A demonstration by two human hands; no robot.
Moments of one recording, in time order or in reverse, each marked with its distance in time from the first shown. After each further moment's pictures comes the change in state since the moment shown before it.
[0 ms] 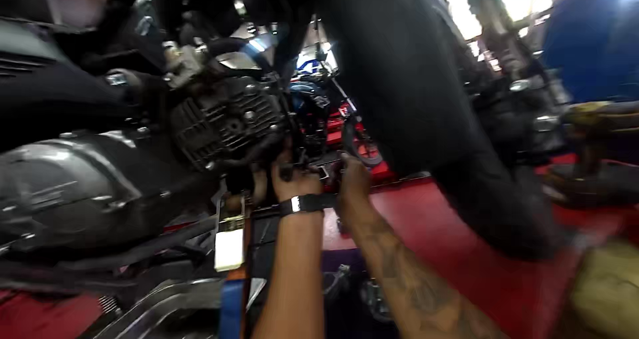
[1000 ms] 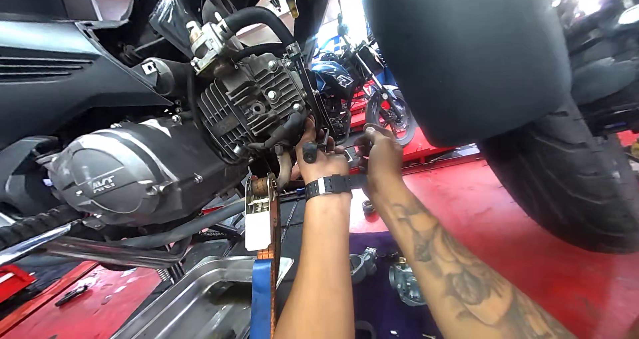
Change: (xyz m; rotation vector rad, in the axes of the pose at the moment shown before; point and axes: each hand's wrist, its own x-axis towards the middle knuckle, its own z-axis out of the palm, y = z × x) left_hand 0.003 0.003 0.008 -0.025 0.104 -0.095; right_hand -0.016 -0.032 0.012 0.000 0.089 0.039
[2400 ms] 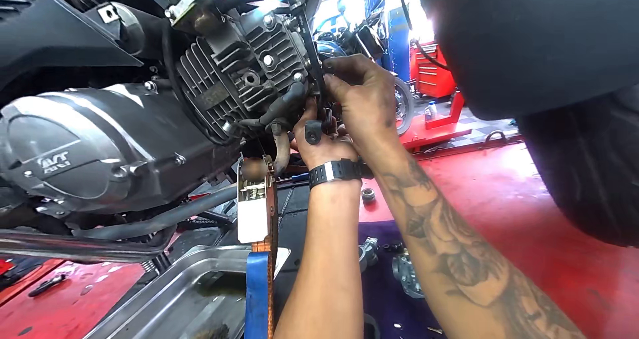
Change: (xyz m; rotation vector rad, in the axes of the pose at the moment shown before) left_hand 0.004 -0.005 -0.002 -0.008 -0.056 0.194; right_hand 0.010 -0.028 0.046 -0.342 -0.338 -0.542
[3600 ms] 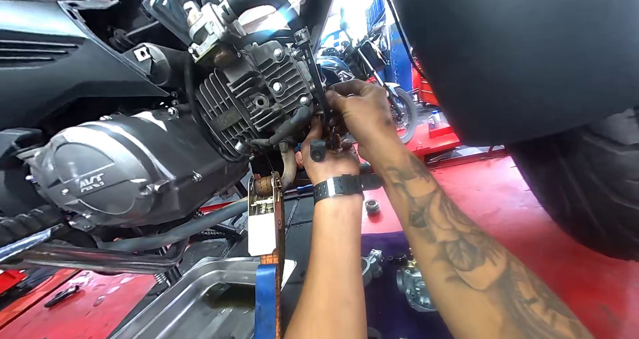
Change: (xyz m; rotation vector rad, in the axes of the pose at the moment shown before) left_hand 0.048 -0.053 -0.035 -0.085 -0.116 -0.055; right_hand 0.014 -0.015 -0.001 0.117 -0.108 0.357
